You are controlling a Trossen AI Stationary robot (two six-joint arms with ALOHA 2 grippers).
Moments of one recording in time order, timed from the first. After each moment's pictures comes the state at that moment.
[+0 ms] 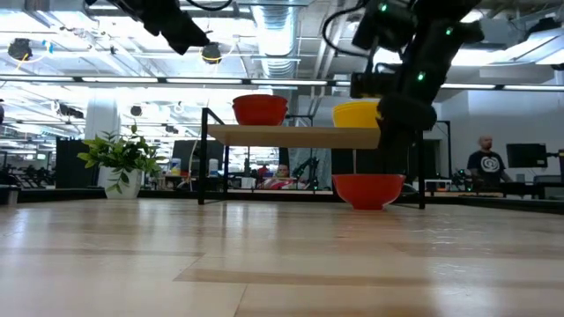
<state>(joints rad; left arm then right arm) 0.32 0.97 0.90 -0.48 0.33 0.30 0.04 1.55 0.91 -0.53 0.29 0.20</state>
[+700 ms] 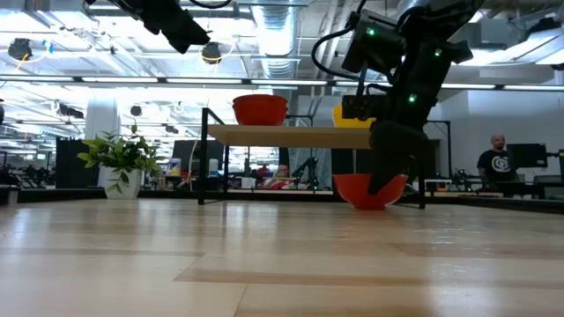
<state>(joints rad) 0.30 0.97 0.90 -0.47 0.33 0.30 0.04 1.67 0.91 -0.46 0.29 0.19</state>
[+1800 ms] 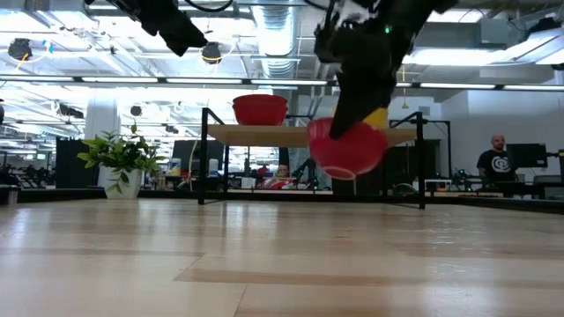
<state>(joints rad) 0.30 0.97 0.90 -0.50 0.33 0.28 0.12 1.67 1.15 -0.55 0.23 0.36</state>
